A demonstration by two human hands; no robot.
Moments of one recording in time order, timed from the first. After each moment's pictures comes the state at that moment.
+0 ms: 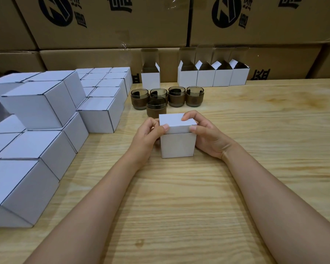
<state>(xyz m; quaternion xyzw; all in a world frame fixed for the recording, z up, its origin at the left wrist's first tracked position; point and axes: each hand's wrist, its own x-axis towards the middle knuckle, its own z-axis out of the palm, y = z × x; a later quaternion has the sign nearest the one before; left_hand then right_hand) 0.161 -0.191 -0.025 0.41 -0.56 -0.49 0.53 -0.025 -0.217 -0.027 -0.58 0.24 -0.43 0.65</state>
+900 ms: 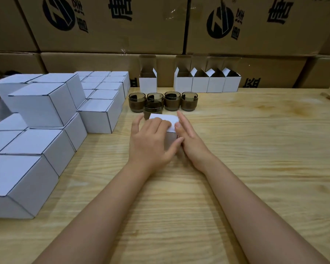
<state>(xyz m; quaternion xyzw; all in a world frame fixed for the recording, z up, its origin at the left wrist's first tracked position) 0.145 -0.172 -0.031 0.49 -0.76 0.19 0.38 0.007 -0.195 -0.035 -0.57 0.39 -0.50 0.52</state>
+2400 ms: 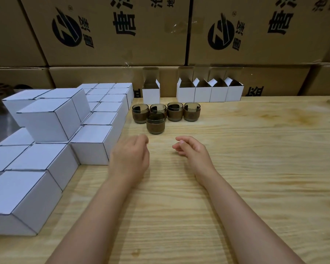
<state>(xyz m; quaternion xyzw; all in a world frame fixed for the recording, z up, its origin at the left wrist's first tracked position) 0.186 -0.170 -0.021 0.58 -0.73 0.15 0.34 0.007 -0.195 -0.039 -0.54 0.48 -0.53 0.45</state>
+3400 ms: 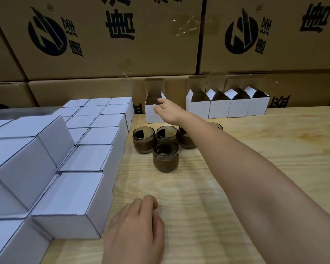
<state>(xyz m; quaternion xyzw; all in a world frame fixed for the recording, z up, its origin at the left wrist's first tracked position) 0.187 -0.192 -0.040 0.64 -0.72 0.03 0.29 0.080 -0.460 0.040 -0.77 0.53 -0.24 0.26</state>
